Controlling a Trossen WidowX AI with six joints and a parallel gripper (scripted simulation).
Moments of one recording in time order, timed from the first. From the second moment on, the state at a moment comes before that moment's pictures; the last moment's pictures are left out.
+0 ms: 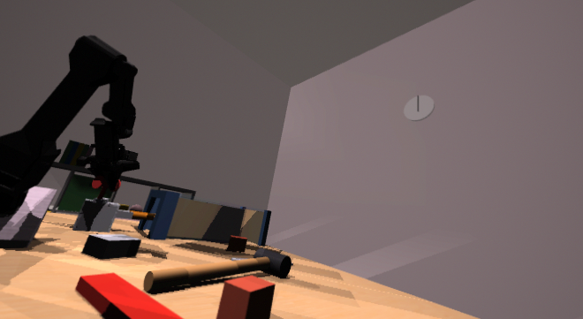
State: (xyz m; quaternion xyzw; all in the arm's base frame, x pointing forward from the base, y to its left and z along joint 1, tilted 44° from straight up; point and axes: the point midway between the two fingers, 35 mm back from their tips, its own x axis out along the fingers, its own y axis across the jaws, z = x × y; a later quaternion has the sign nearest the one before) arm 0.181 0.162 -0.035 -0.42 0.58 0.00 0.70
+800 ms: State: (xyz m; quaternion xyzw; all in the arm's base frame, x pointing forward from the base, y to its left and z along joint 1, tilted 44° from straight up) arm 0.212 0.160 -0.034 -0.41 0.57 0.00 0.71
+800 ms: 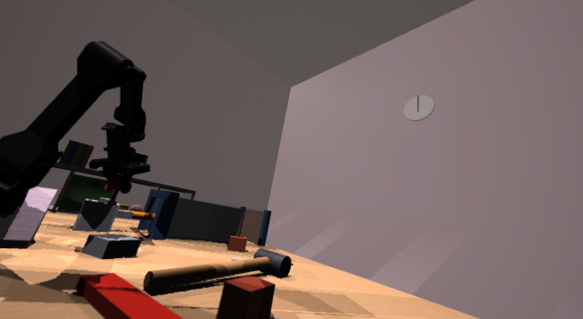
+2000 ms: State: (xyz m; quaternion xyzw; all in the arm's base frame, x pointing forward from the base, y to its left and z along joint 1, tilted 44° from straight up) arm 0.249 0.167 -0.042 -0.42 0.57 0.00 0.70
